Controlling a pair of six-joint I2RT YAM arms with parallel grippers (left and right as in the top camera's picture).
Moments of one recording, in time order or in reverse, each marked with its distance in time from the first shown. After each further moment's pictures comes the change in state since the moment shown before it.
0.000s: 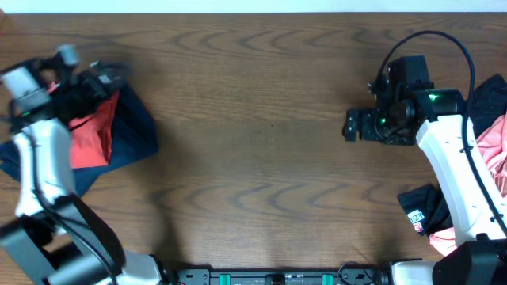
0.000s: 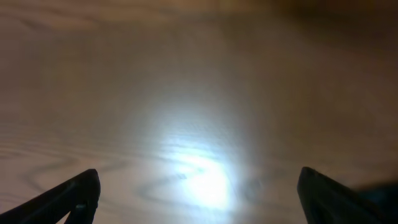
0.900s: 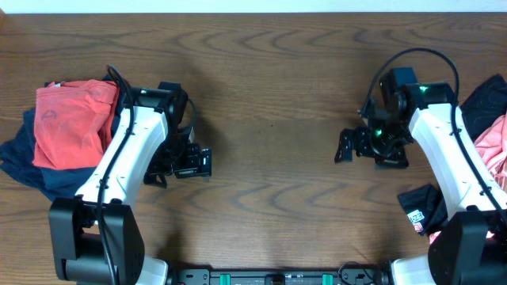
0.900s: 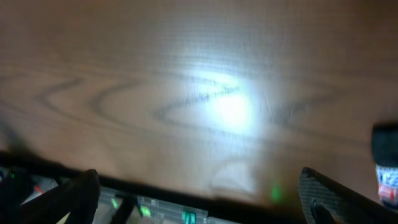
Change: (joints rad) left arm -0.595 -0.001 -0.005 -1.030 -0.617 0.085; right arm -0.013 0.099 0.001 -0.285 -0.132 -0.036
